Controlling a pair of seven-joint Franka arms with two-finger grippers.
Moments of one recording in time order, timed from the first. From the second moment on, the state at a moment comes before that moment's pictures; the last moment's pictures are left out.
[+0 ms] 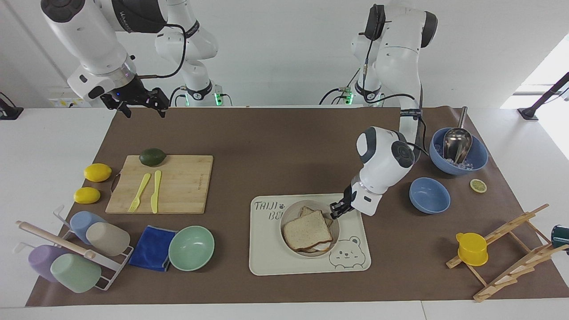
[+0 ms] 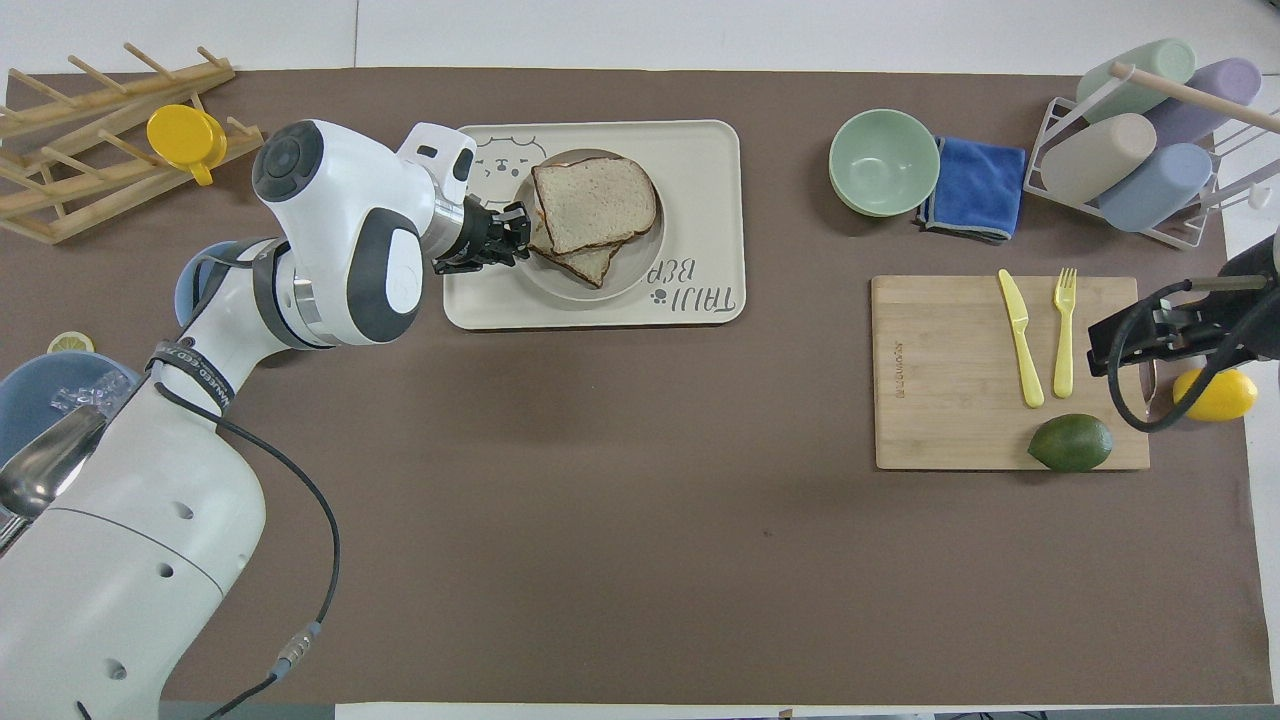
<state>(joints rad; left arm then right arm) -0.35 0.56 -0.03 -1.62 -0.41 2.30 -0.42 0.01 0.00 0.00 -1.59 -0.02 1.39 0.01</state>
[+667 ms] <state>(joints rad) -0.26 0.35 0.03 -1.60 -0.17 2.09 -0.39 0.01 0.00 0.00 -1.59 -0.02 1.39 0.01</state>
